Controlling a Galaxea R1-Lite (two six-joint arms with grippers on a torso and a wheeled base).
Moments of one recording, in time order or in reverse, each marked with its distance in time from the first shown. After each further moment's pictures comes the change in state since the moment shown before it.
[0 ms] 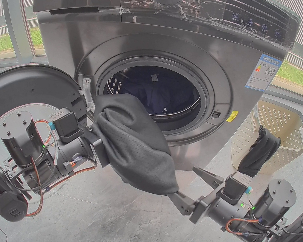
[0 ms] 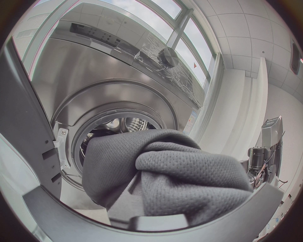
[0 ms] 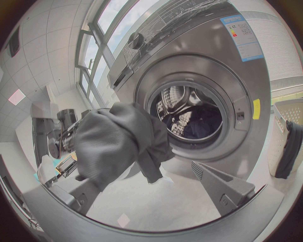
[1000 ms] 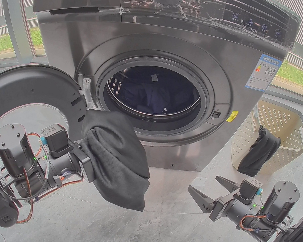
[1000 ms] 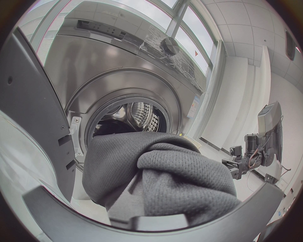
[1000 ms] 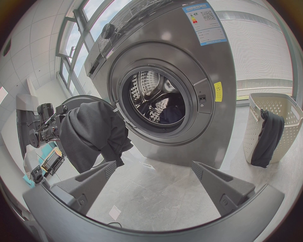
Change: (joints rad) left arm 0.039 -0.022 0.134 0.000 -0.008 0.065; right arm -0.161 0.003 0.117 0.002 -0.007 -0.003
